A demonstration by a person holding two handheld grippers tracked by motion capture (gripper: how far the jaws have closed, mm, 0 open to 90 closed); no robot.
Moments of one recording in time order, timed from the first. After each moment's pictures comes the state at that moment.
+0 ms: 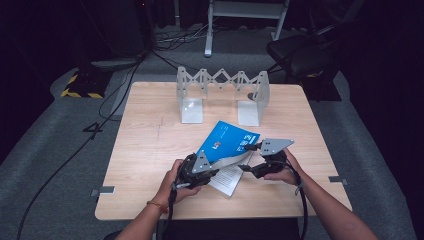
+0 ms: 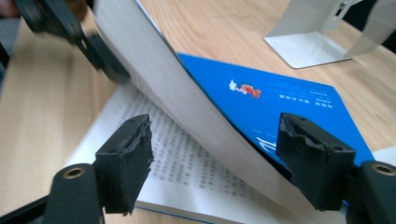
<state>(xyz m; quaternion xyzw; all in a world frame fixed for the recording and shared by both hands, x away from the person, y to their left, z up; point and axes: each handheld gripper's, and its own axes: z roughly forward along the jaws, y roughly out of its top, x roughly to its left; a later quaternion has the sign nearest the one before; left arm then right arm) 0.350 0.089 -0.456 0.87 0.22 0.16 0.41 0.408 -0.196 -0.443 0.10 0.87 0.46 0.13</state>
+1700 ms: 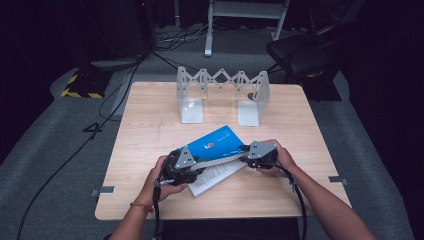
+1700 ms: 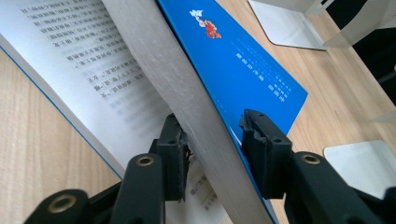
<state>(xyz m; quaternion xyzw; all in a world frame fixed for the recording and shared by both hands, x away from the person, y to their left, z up) 0.347 0.119 -0.437 0.87 0.25 0.18 0.39 0.424 -0.182 -0.465 0.03 0.90 0.36 0.24</state>
